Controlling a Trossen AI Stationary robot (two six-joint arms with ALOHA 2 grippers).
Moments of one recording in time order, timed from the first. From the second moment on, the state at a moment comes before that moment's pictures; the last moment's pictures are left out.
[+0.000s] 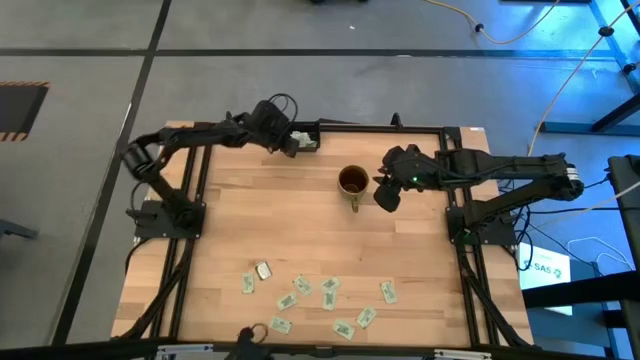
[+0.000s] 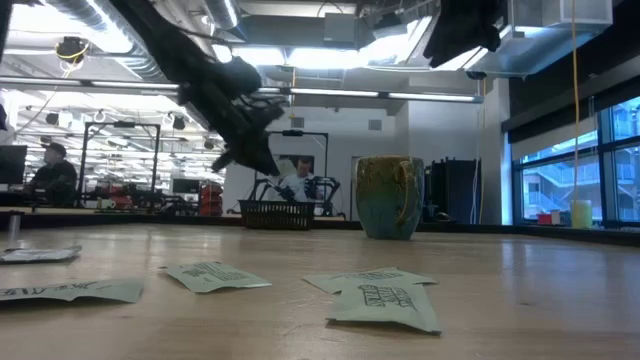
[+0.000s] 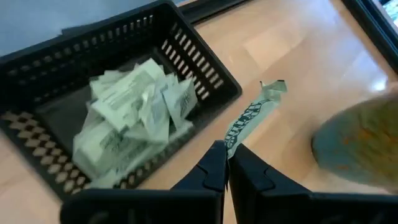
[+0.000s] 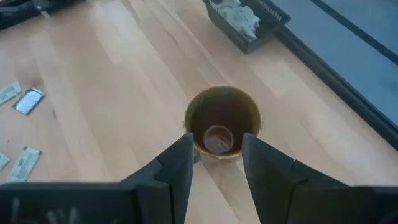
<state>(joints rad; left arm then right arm) 0.72 1.61 0.95 -0.11 0.24 -0.40 0.01 1.21 1.21 -0.85 0.37 0.48</state>
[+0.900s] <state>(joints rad) 0.81 1.82 1.14 -0.23 0.25 -0.37 0.06 1.21 1.20 -0.86 0.36 0.51</state>
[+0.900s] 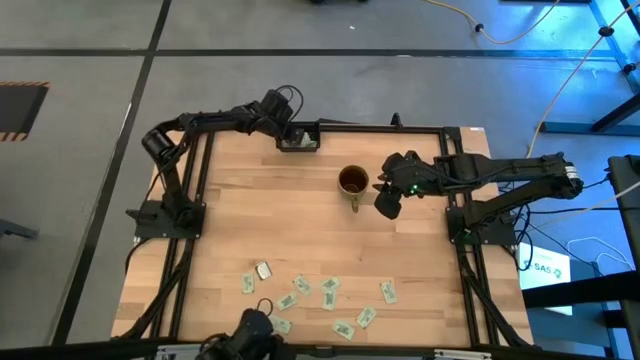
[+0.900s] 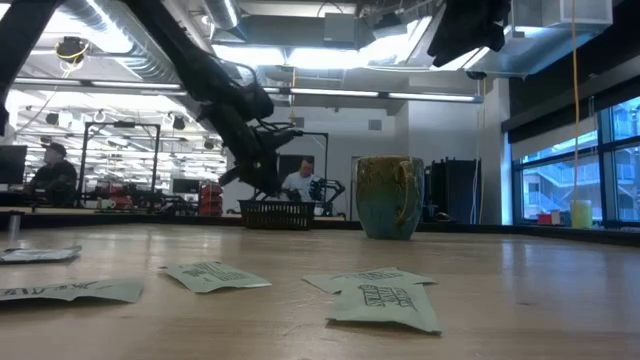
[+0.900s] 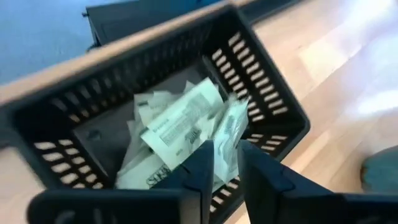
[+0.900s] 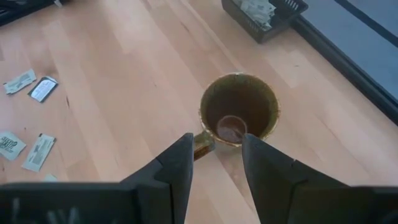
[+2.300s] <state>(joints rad) 0.31 1.47 1.14 -0.25 0.26 -0.04 0.63 1.82 1.20 -0.87 0.08 0.70</state>
